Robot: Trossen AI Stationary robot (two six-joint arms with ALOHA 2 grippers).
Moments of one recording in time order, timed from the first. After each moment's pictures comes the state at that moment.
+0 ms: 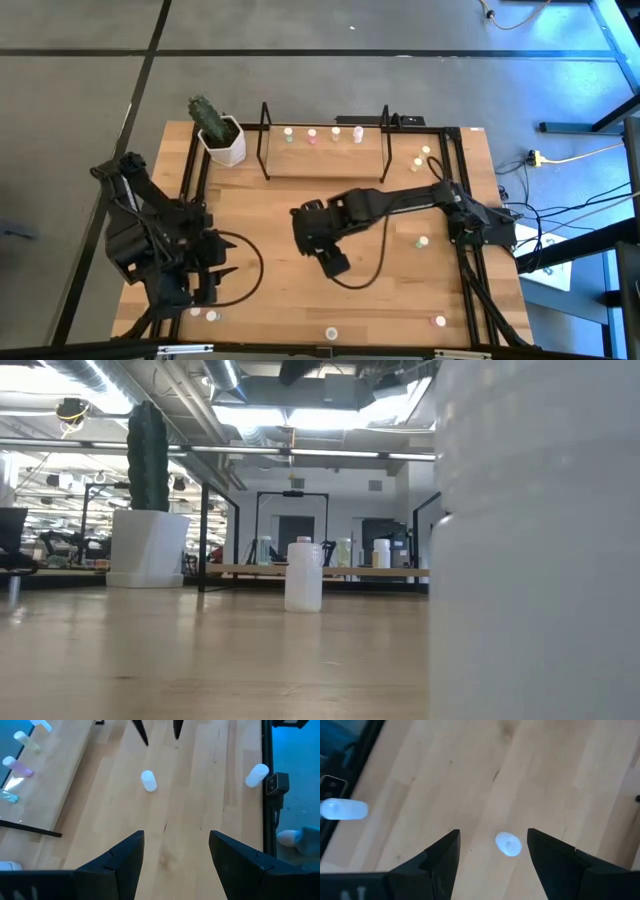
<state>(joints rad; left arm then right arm) -0.95 1.46 1.70 -1.52 -0.68 -1.04 0.23 2.19 2.33 -1.27 -0.04 -0.17</state>
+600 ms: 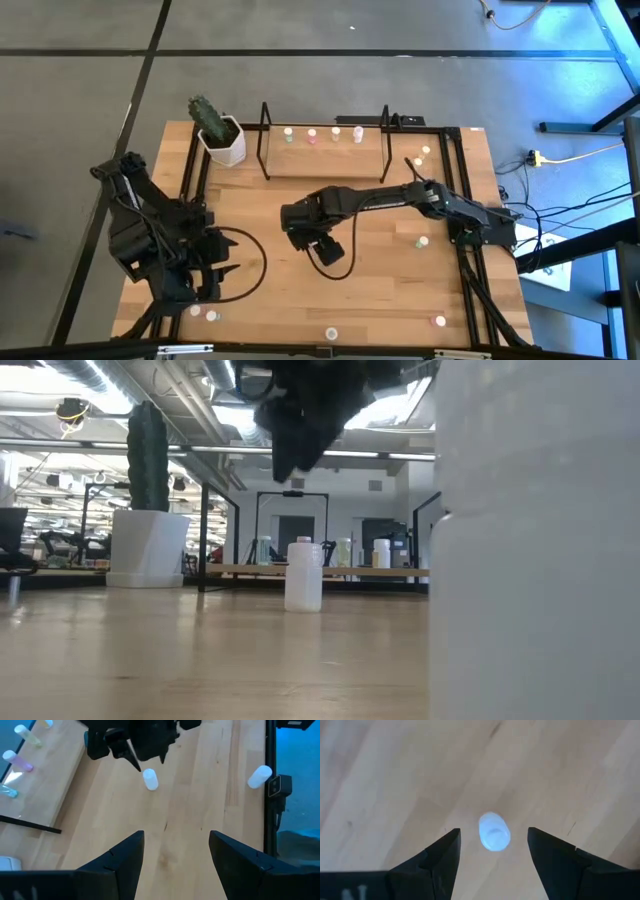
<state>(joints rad) -0.93 1.46 1.70 -1.52 -0.66 -1.06 0.14 2.34 2.33 -1.32 -0.08 -0.40</state>
